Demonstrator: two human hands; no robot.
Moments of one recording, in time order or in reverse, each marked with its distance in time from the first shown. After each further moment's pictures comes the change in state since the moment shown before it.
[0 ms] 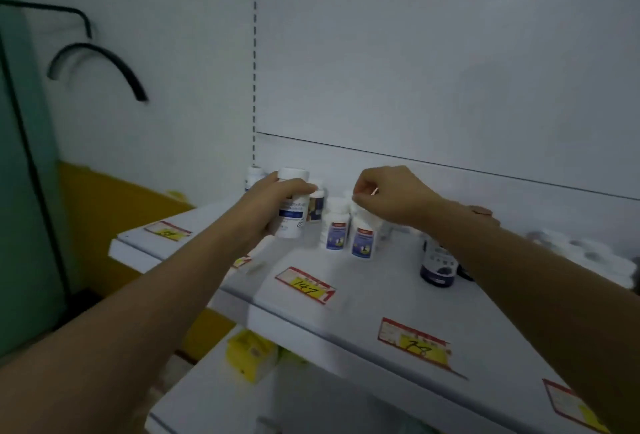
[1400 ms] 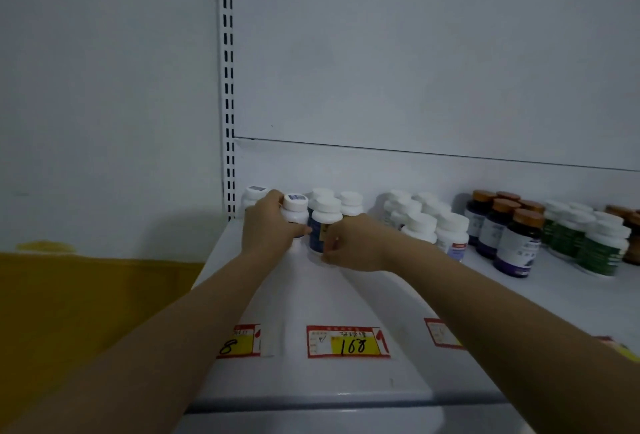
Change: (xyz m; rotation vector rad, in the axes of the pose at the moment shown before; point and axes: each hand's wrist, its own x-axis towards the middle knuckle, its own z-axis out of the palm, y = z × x) left_hand 0.190 -0.086 -0.141 0.493 -0.065 0.292; right_hand 0.131 -0.116 0.149 -0.214 -0.213 0.352
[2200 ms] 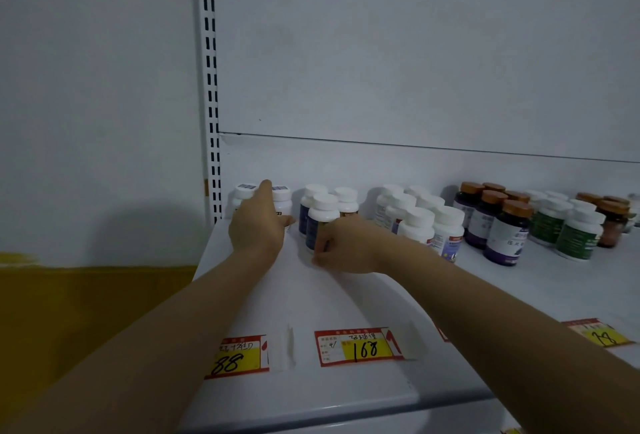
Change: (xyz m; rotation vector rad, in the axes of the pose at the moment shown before) left_hand 0.019 -0.012 0.007 0.240 0.043 0.000; right_hand 0.012 -0.007 0.009 0.029 -0.072 0.150
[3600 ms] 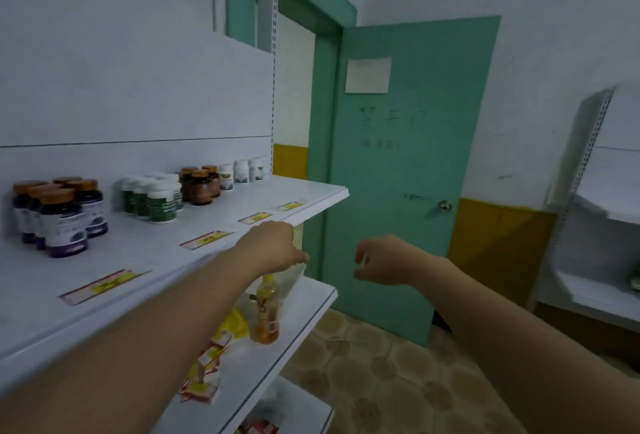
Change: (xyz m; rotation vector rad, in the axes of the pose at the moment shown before) left_hand -0.348 0.399 0.125 0.117 -0.938 0.962; right_hand -0.523 0.260 -0.037 -0.061 0.103 1.079
